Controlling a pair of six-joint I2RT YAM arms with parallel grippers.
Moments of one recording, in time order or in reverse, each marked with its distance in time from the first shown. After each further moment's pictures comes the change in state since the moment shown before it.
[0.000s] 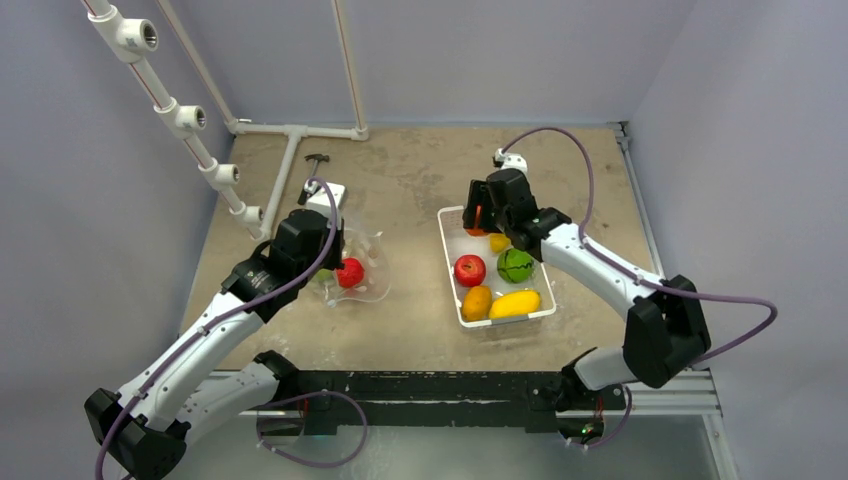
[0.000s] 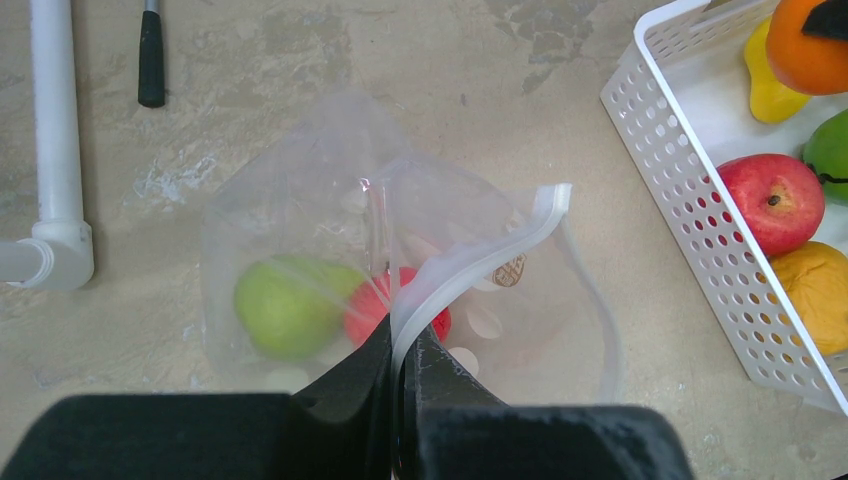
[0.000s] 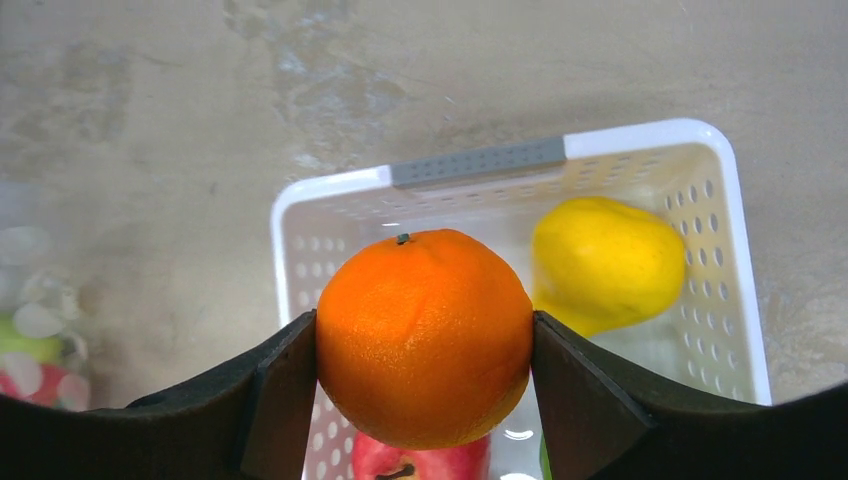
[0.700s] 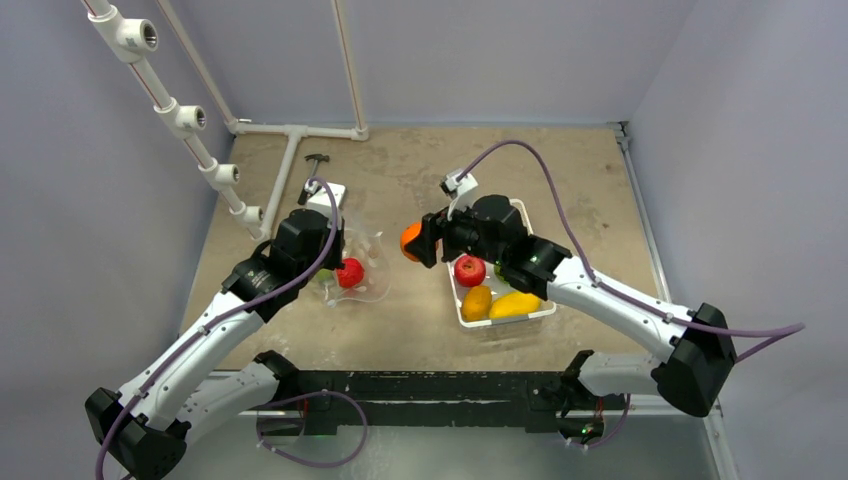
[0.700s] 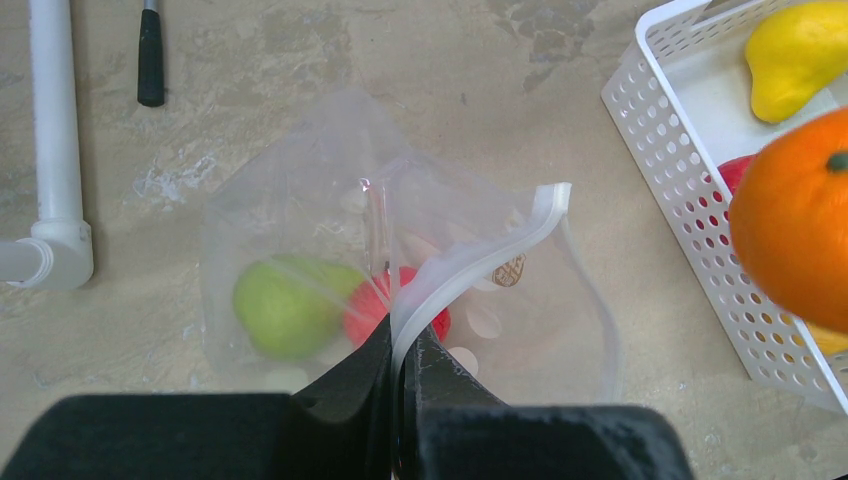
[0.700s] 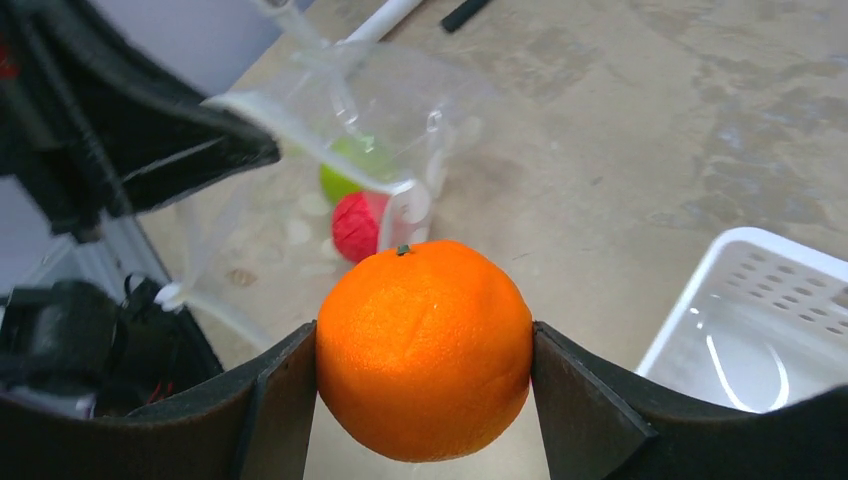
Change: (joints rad) left arm 0.000 0.003 0.000 0.000 0.000 0.000; right arm 0.278 -0.198 -0.061 0.215 -0.317 -0.158
